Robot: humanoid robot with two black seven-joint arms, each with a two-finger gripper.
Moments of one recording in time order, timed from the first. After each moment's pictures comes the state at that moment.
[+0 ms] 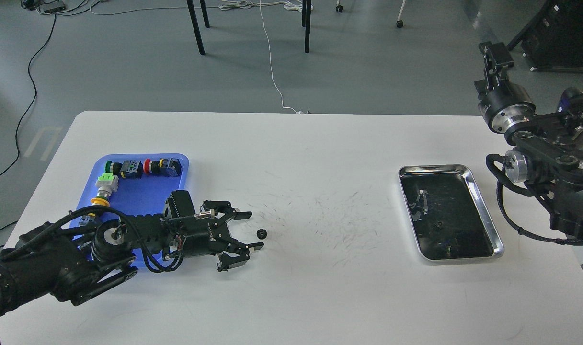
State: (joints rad) left arm -0.71 0.40 -0.13 -0.91 2.18 0.28 -0.49; right arm 0.97 -0.42 0.22 0.58 -0.23 -0.18 0.41
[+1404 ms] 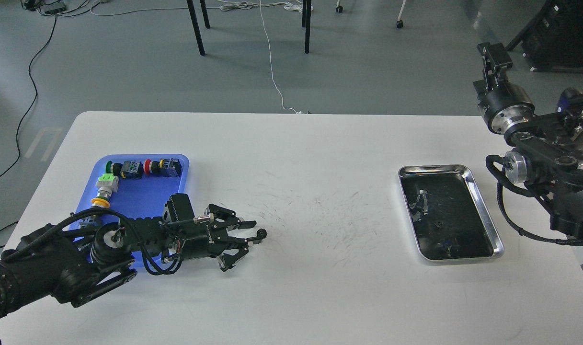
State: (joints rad) left arm -0.70 0.39 -0.10 -0.89 2.18 0.28 -0.49; right arm 0.97 -0.41 0.21 0.58 -0.24 -0.18 0.41
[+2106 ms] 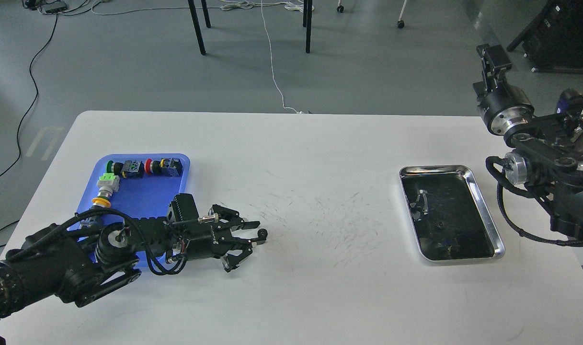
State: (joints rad) left arm -0.70 0.38 -0.11 -0.90 2.18 0.28 -0.49; right arm 0.97 -0.41 0.21 0.58 -0.24 -0.18 0.41
